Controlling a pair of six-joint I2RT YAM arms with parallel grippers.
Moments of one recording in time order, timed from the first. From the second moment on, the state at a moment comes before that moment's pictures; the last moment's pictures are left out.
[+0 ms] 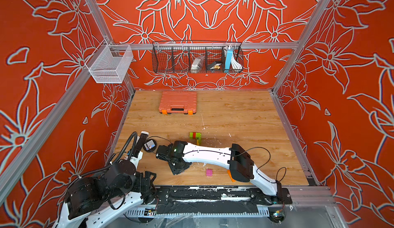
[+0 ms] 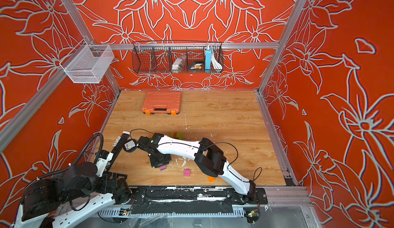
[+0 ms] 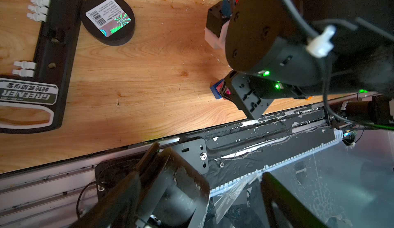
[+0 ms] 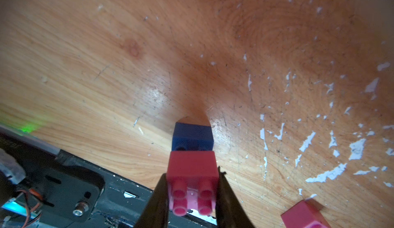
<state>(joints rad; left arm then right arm) -0.82 0.34 1.07 -1.68 -0.13 -0.77 1.35 2.34 2.10 -1.25 0.02 0.77</state>
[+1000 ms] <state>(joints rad) -0.82 0.32 1.05 -1.68 -0.13 -0.75 1.33 2.39 2.17 -1.29 -0.03 0.84</state>
